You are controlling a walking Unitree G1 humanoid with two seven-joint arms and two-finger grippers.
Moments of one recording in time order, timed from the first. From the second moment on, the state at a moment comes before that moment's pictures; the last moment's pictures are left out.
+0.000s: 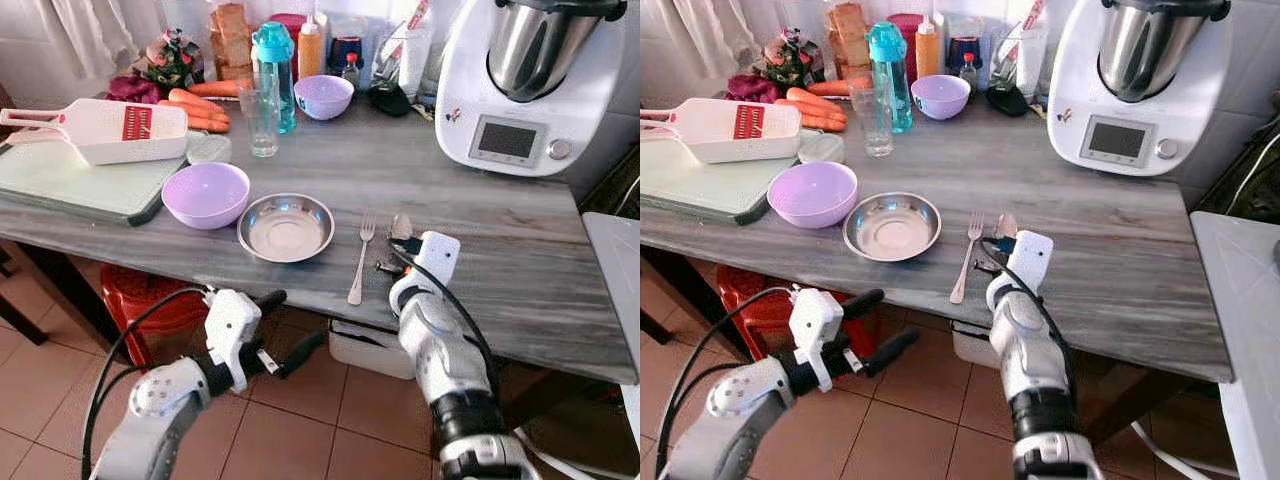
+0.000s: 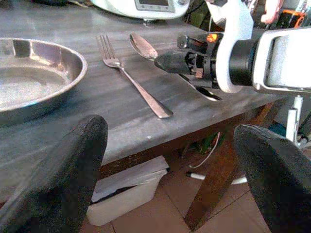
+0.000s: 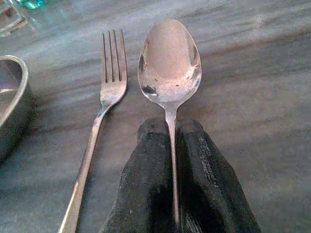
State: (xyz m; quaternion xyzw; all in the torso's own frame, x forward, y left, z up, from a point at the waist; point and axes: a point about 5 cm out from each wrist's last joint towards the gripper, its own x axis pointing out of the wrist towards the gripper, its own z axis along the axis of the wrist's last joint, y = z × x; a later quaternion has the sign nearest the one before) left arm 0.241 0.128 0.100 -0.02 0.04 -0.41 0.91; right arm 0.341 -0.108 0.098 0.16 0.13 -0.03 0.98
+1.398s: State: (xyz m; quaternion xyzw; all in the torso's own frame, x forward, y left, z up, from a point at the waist) left arm 0.241 0.125 0.099 -0.02 0.04 -0.41 0.91; right arm 0.351 -0.098 0.089 0.15 0.14 -0.02 0.98
